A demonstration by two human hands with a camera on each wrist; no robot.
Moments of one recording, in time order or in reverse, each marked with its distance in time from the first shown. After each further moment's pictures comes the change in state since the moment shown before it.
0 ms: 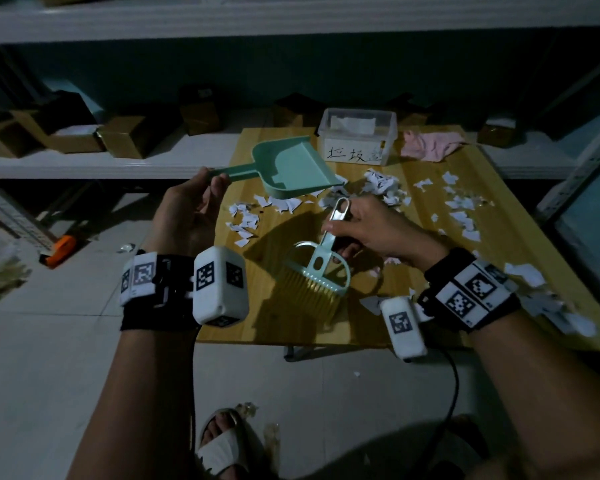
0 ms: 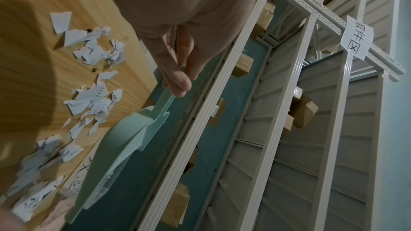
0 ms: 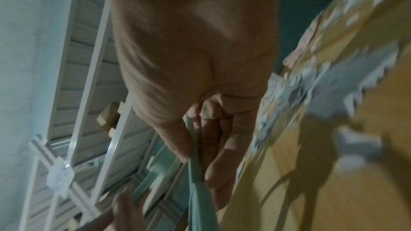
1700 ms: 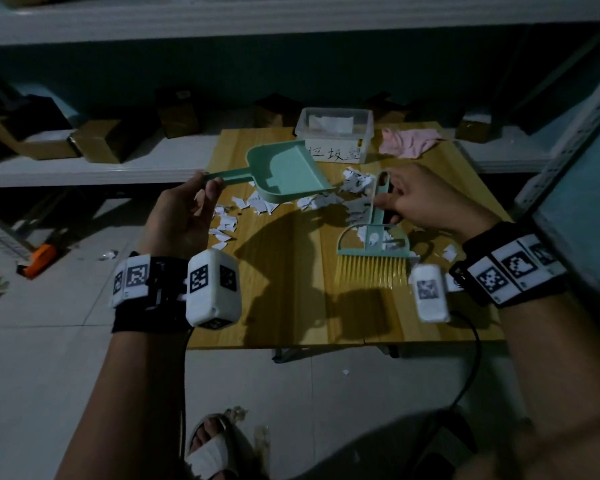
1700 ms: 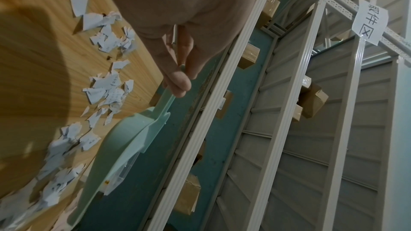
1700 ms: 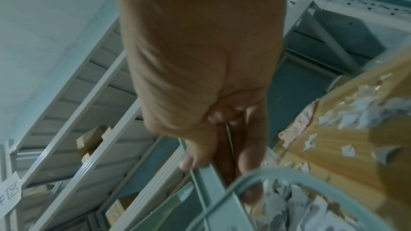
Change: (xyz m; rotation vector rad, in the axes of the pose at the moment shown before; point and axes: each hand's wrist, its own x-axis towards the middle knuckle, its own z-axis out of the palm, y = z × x) left_hand 0.007 -0.020 0.013 0.118 0.032 0.001; right_hand -0.018 0.014 -0.083 -0.340 0.224 0.055
